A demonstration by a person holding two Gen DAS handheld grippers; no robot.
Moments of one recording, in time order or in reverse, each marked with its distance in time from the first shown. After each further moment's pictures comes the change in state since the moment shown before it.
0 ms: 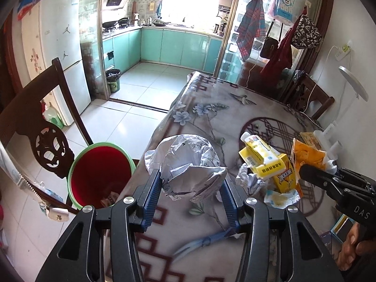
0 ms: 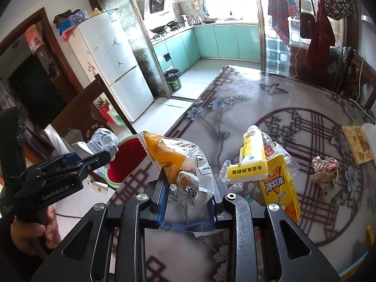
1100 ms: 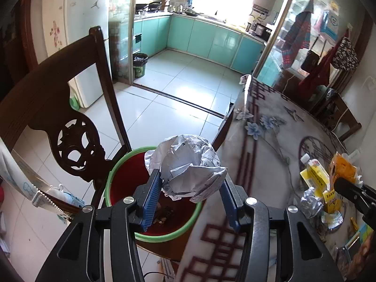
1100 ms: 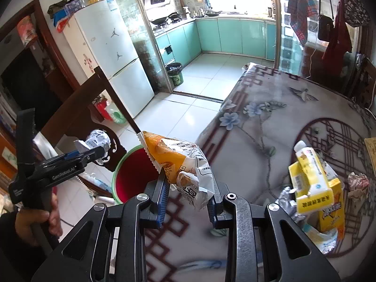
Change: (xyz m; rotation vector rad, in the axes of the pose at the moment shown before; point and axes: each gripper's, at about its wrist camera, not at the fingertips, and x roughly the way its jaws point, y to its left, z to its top) left arm 0.063 0.203 0.042 -0.142 0.059 0.069; right arm 0.093 0.101 0.045 -0.009 0.051 -0.031
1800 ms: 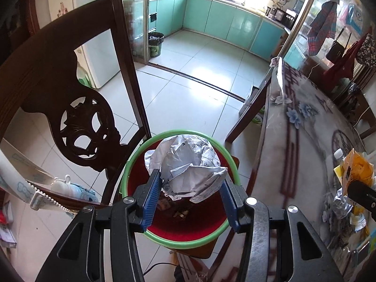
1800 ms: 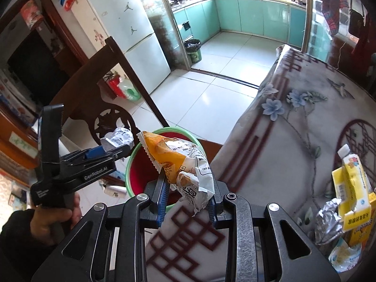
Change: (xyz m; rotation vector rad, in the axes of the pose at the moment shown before) left arm 0.077 0.053 -0.006 -0.030 0.123 0.089; right arm 0.074 0.049 0.012 -0.053 0.152 0.083
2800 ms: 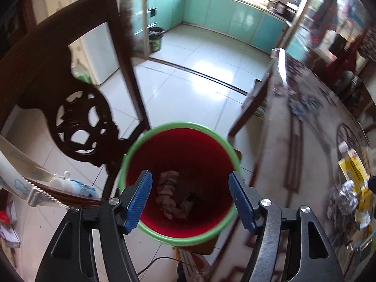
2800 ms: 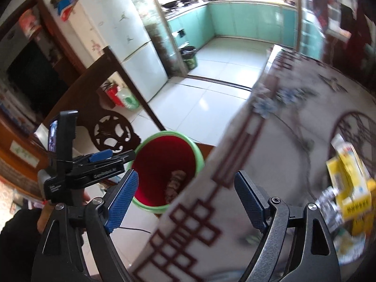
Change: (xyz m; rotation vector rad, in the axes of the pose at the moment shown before) left arm 0.008 -0.018 -0.009 0.030 0.032 0.010; right arm -0.031 -0.031 -0.026 0.086 -0.055 -0.021
